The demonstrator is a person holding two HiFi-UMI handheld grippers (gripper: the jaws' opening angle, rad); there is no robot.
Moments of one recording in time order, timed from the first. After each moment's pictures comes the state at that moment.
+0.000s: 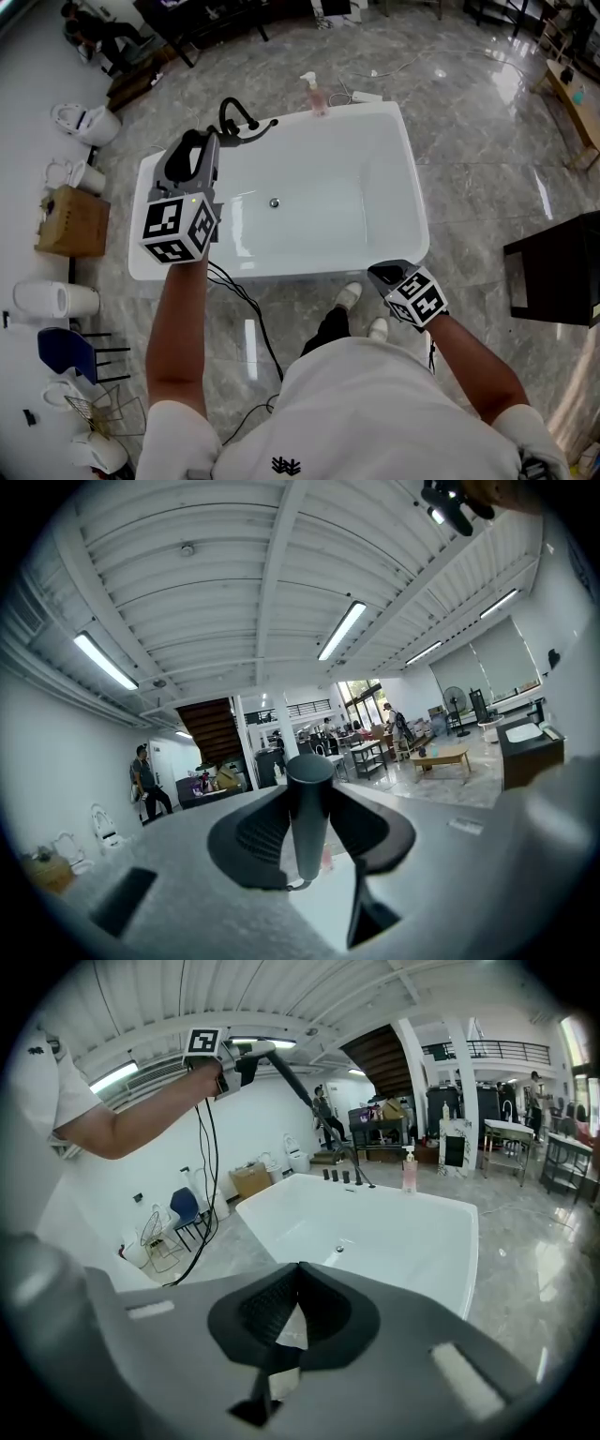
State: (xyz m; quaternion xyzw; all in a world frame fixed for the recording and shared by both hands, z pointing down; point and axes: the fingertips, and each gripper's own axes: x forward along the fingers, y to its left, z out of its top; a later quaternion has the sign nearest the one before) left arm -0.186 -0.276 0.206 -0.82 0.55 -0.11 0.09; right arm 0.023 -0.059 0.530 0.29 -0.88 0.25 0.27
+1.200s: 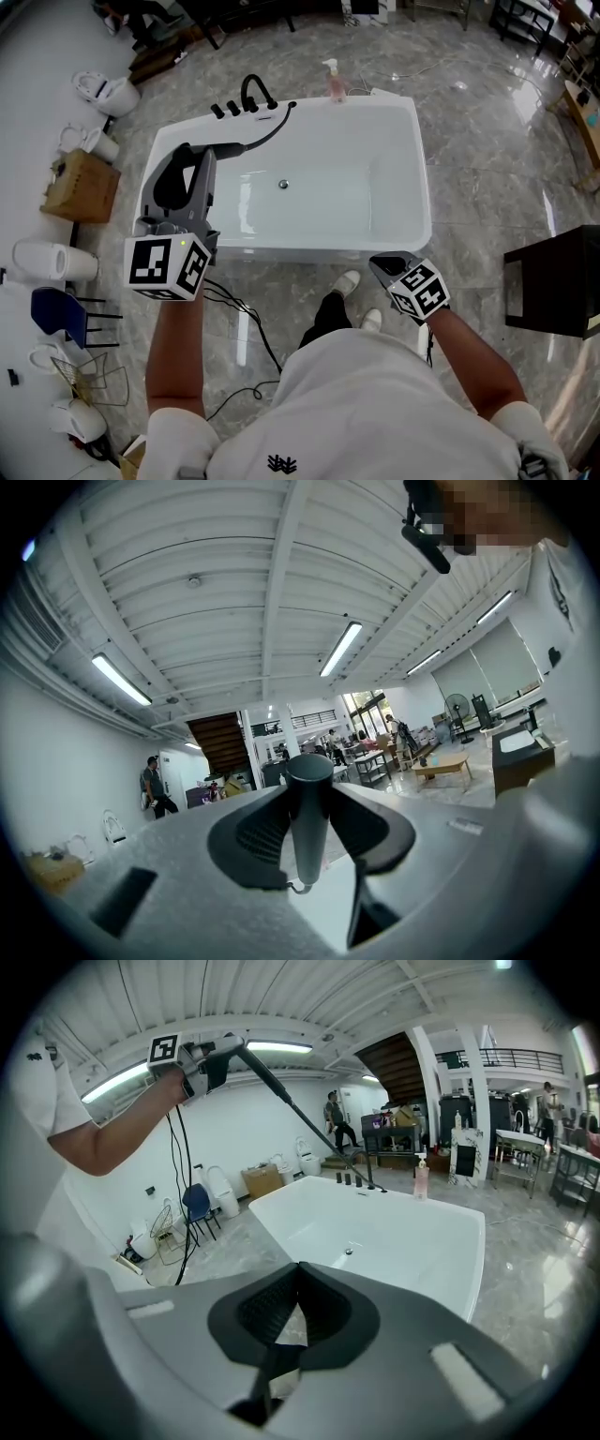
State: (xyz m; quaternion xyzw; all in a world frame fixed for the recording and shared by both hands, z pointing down) left arm -0.198 -0.116 0.168 -0.81 0.56 -0.07 0.11; right arm 0.018 -0.004 0.518 0.26 -0.90 0.22 0.26
